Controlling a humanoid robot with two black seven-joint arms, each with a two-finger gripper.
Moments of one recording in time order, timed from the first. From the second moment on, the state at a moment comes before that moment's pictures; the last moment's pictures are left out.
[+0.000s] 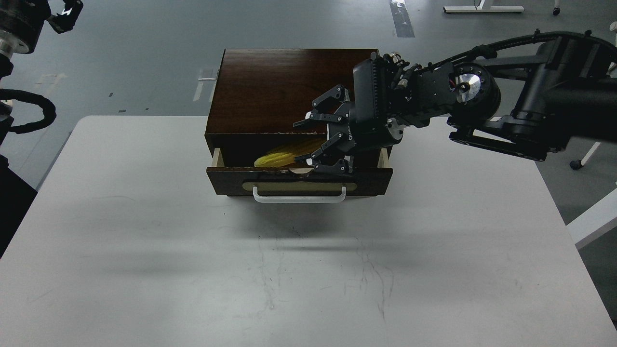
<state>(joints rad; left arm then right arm) -1.03 0.58 -0.72 -0.51 -0.06 -0.49 -0.40 1.64 -0.31 -0.44 1.12 -1.87 -0.23 0.49</state>
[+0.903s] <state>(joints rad) -1.03 0.53 -0.71 -0.51 -0.06 -0.49 -0.39 1.66 -0.45 -0.11 0.97 -0.67 -0.21 0.49</state>
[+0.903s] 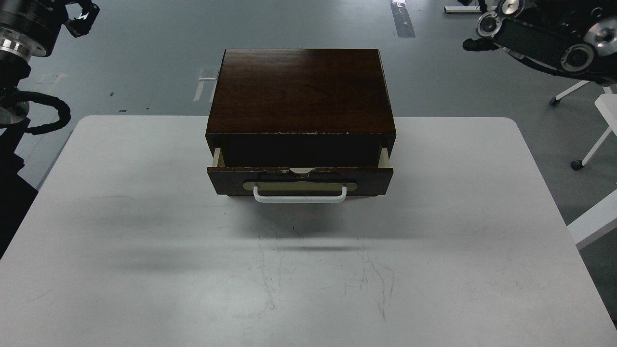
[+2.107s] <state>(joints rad) -1.02 0.47 -0.72 -0.51 -0.08 -0.49 -0.39 0.85 -0.59 0.69 0.74 0.56 0.32 0.42</state>
